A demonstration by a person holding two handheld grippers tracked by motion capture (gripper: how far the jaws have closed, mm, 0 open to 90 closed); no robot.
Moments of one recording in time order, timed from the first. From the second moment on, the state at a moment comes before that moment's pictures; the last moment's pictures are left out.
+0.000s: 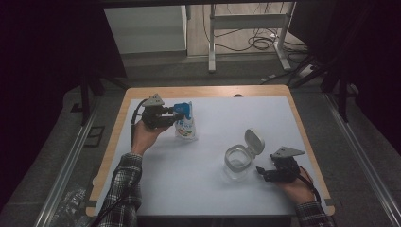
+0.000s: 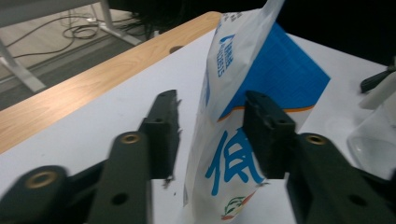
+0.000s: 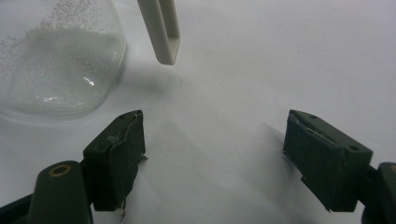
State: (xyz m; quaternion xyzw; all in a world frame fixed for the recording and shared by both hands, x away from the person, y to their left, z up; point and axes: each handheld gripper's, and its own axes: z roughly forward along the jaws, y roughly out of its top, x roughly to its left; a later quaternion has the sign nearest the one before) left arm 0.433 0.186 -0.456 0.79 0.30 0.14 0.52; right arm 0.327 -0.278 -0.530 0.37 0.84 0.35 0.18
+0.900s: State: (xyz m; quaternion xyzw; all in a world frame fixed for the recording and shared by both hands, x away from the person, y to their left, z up) left arm 0.427 0.181 -0.451 0.80 0.27 0.14 0.51; right arm 0.329 -0.277 -0.530 0.39 0.84 0.34 0.19
